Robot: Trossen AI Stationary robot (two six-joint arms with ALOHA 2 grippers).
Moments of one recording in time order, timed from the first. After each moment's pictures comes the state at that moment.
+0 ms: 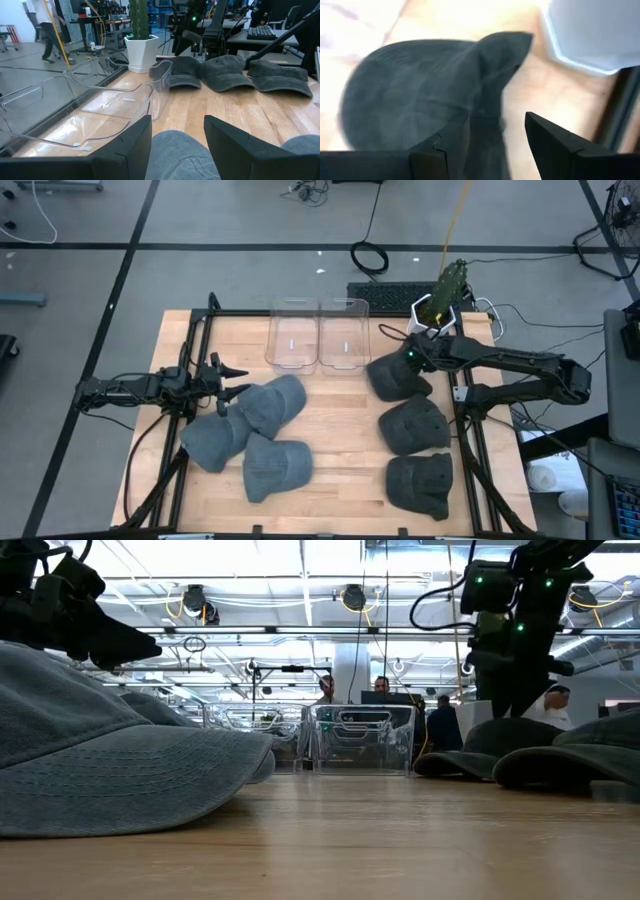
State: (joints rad) left arm -0.01 0.04 0.07 -0.12 -0.24 -0.01; right arm -0.41 1.09 0.73 -0.89 0.29 0.66
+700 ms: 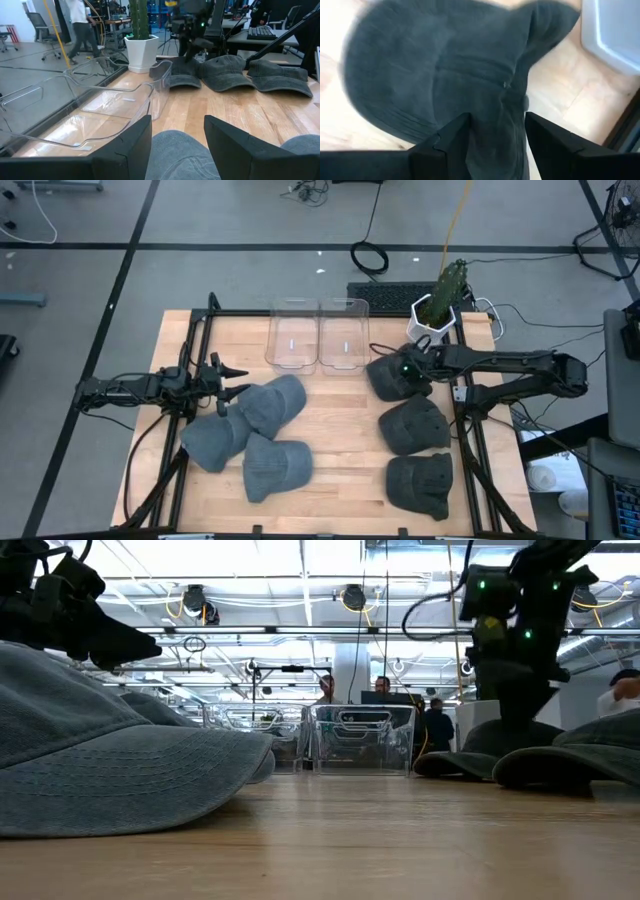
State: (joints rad) left arm -0.01 0.04 0.07 -0.12 -0.24 -0.01; right arm -0.27 1.16 0.70 -0.89 0.29 0.63
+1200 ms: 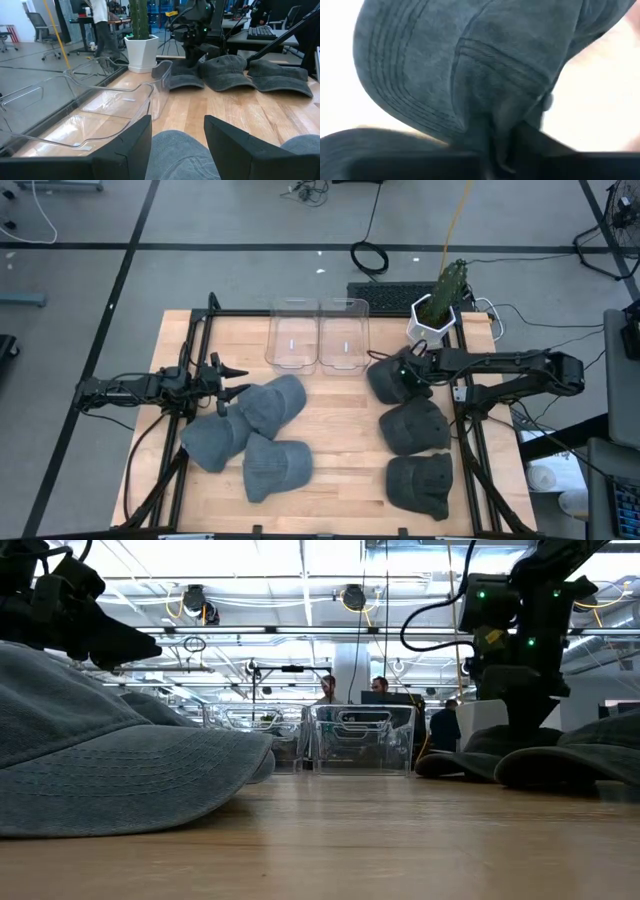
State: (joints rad) left arm -0.01 0.04 0.07 -0.12 -0.24 -0.01; right arm -0.26 1.18 0.66 -0.82 0.14 0.59
